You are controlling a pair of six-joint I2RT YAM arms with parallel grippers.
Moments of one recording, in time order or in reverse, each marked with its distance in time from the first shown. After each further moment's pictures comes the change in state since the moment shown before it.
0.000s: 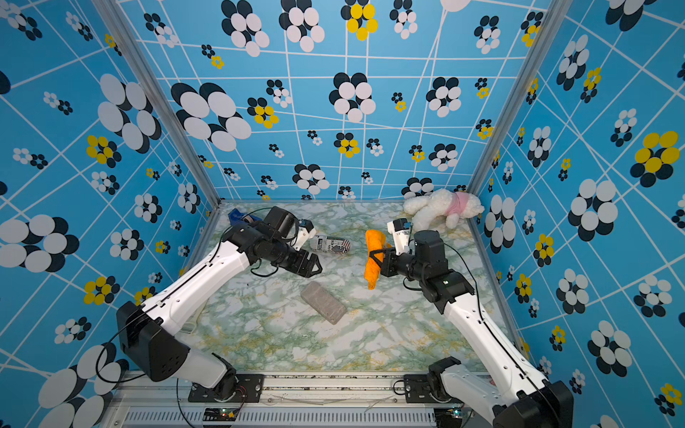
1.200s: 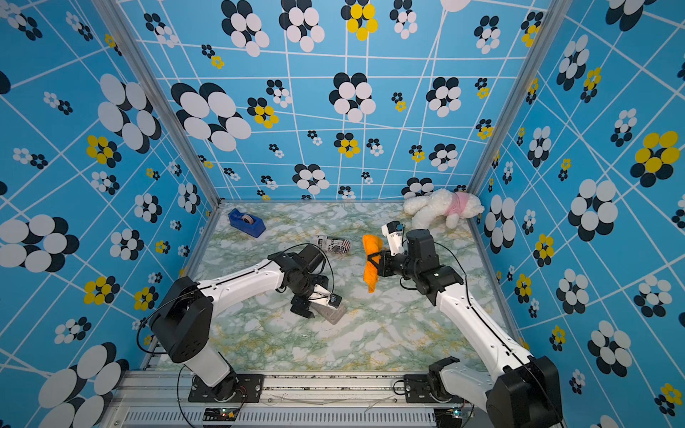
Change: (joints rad) left arm -0.150 0.234 -0.237 0.162 -0.051 1.263; right arm -0.002 0.108 -0.011 0.003 -0.003 -0.047
